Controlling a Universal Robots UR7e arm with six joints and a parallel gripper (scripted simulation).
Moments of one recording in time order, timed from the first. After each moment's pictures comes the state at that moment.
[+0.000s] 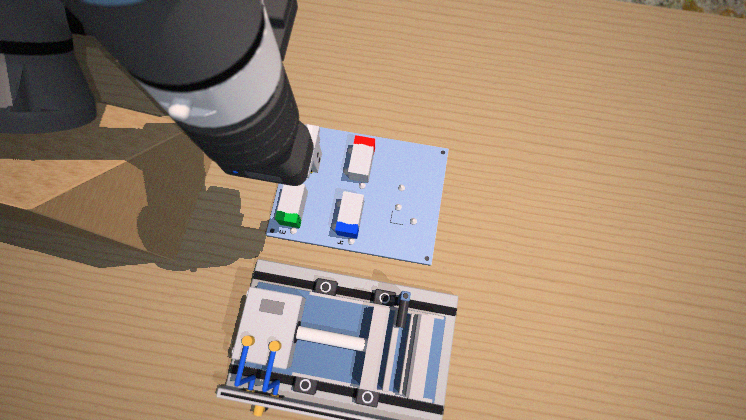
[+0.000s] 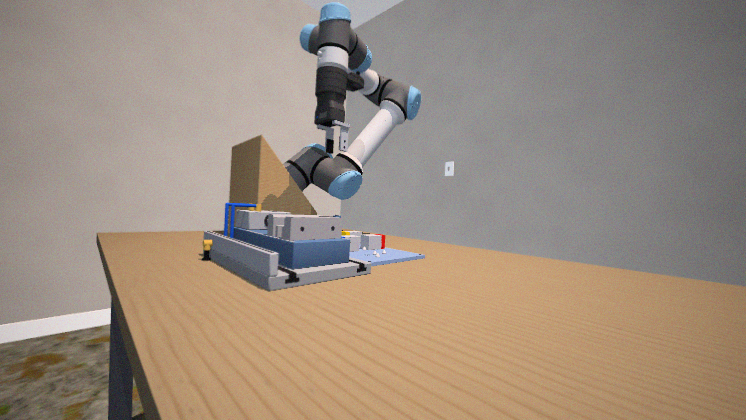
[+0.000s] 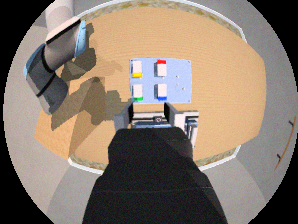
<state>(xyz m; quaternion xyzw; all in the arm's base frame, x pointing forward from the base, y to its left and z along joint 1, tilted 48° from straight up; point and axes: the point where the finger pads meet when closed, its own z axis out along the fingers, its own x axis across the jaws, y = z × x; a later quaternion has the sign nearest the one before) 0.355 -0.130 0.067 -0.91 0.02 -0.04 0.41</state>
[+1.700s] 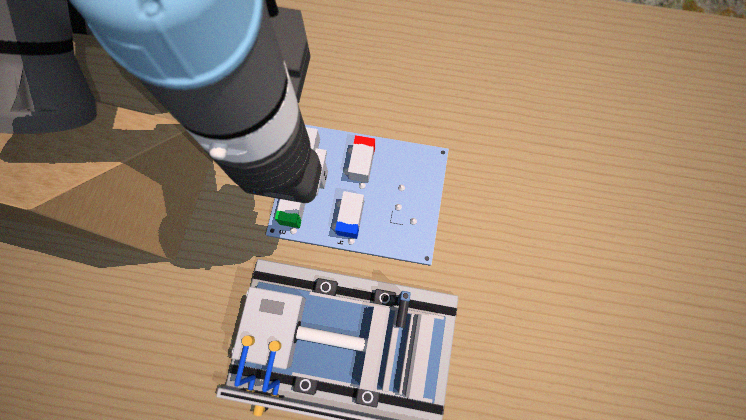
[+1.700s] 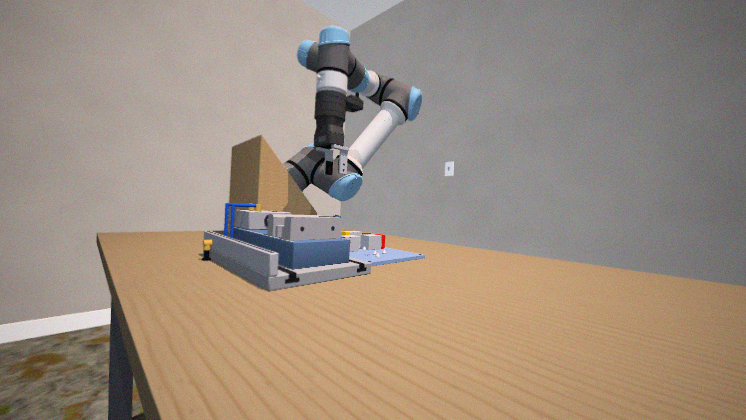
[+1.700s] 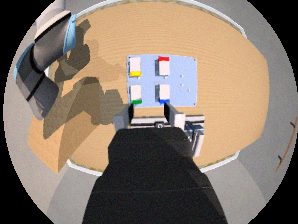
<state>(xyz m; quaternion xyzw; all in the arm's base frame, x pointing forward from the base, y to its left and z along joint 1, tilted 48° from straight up) 0.360 -0.087 0.031 -0.91 0.02 -0.04 0.41</state>
